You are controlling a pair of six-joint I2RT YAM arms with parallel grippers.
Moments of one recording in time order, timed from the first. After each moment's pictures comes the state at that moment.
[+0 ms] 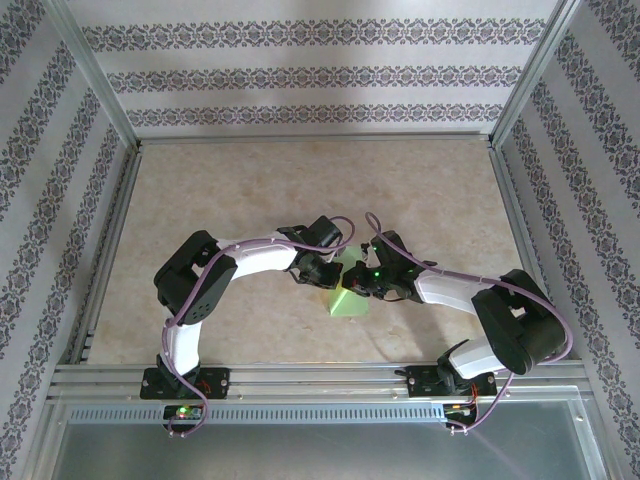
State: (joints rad) left arm -0.76 1.95 1.23 -0.49 0.31 -0.48; right arm 0.54 1.45 0.54 0.00 -0.52 0.89
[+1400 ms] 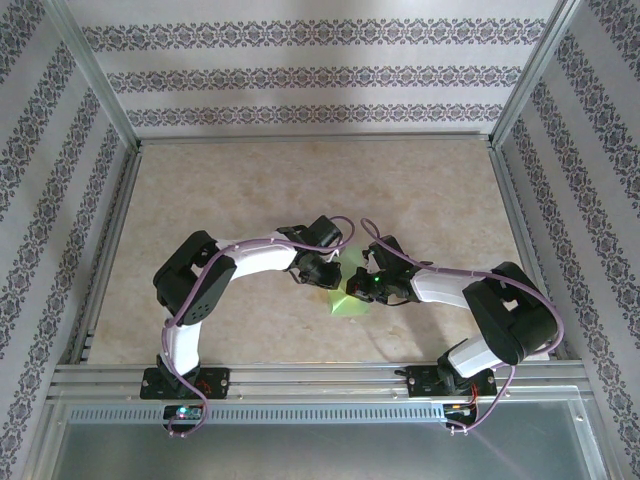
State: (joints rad) left arm -0.76 1.94 1.23 -0.50 0.29 -0.48; right arm 0.54 1.51 0.53 -0.05 -0.46 0.84
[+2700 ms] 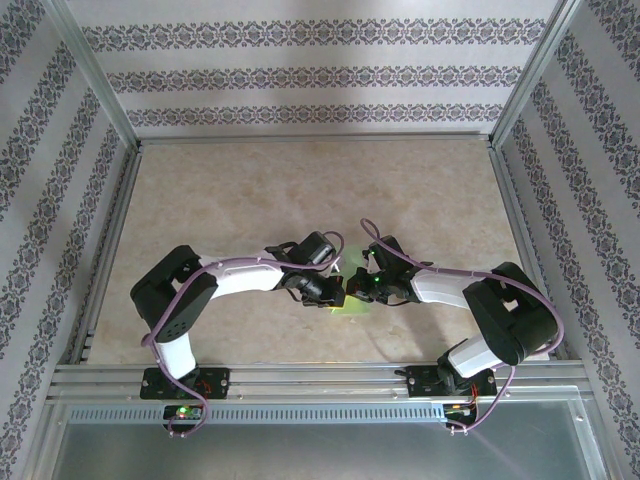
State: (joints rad) left arm -0.83 1.79 1.01 -0.29 0.55 -0.77; right arm 0.54 1.51 0.53 -0.04 -0.46 0.83
